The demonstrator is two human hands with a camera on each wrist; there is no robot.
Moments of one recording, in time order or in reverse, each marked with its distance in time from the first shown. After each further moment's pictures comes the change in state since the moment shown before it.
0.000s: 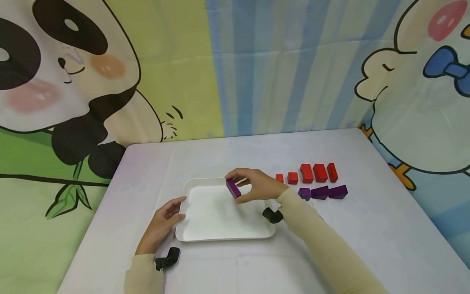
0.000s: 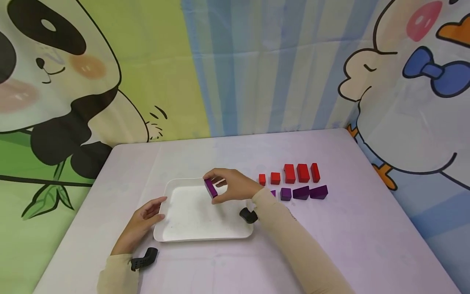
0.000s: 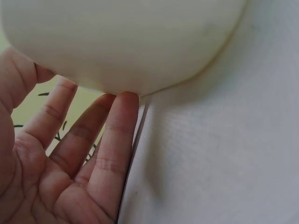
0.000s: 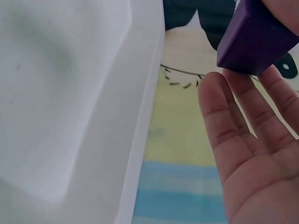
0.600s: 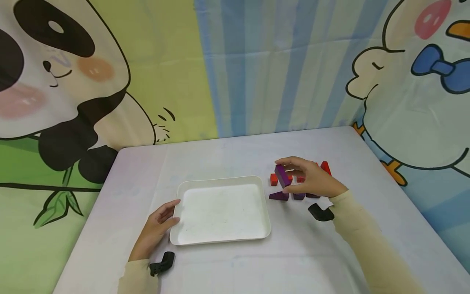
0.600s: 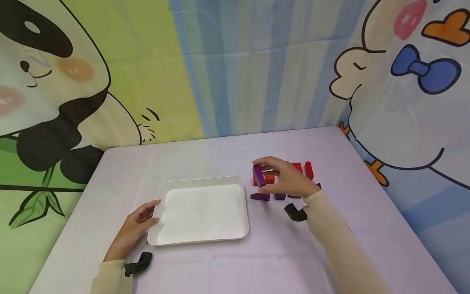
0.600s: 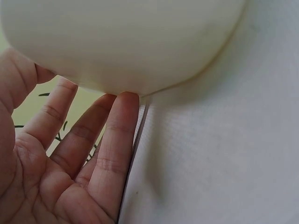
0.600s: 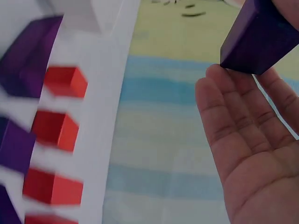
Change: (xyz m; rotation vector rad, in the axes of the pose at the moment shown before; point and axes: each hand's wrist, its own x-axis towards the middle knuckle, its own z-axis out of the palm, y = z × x) left_hand 0.000 -0.001 0.001 0.003 -0.003 -0.005; right_hand -0.116 0.010 -0.077 -0.099 0.279 0.084
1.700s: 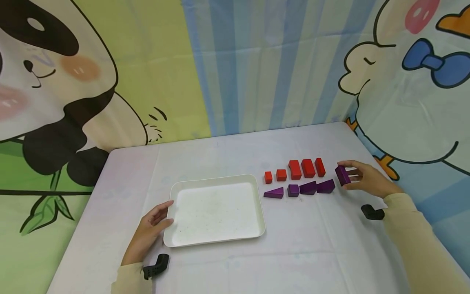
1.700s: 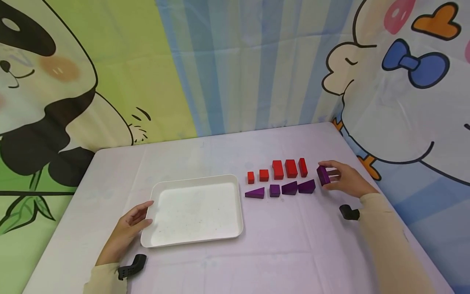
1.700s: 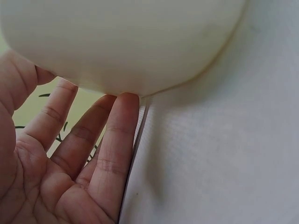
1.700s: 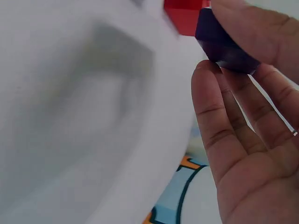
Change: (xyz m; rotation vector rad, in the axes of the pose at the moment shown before) left_hand -0.001 0.000 0.002 0.029 0.019 0.001; right_hand -0.104 0.108 -0.103 -0.252 0.103 0.432
